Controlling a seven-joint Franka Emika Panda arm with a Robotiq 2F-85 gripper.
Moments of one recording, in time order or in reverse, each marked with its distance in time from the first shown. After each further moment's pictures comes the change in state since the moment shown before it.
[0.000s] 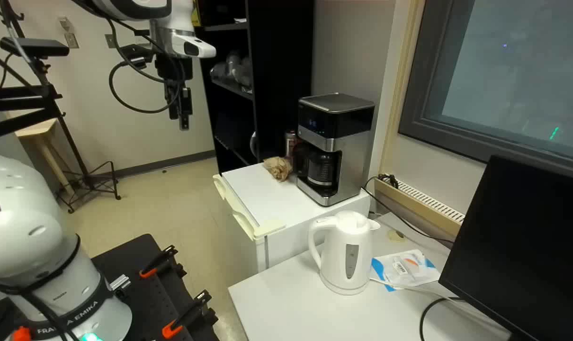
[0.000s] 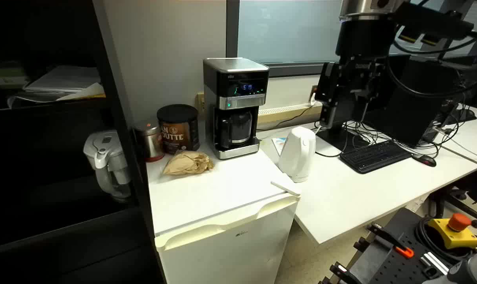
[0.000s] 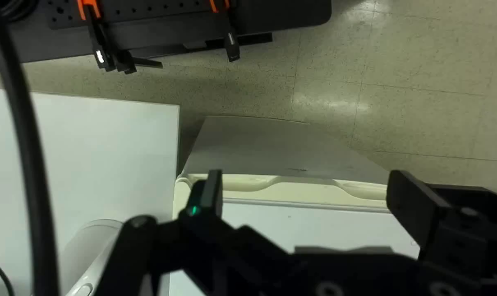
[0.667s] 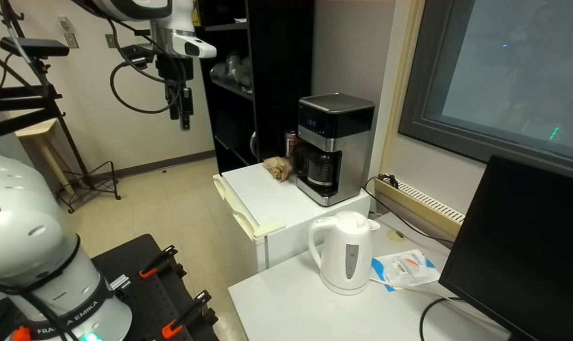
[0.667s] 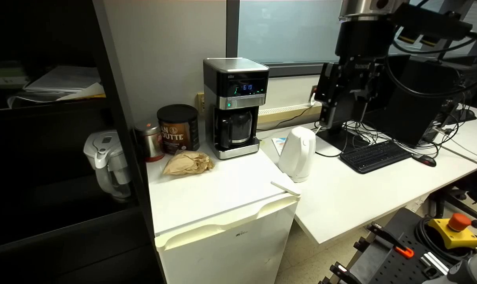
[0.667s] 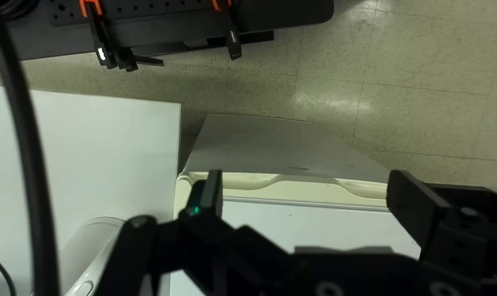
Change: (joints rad) arm -0.002 0.003 0.000 0.000 -0.006 0.005 -0.004
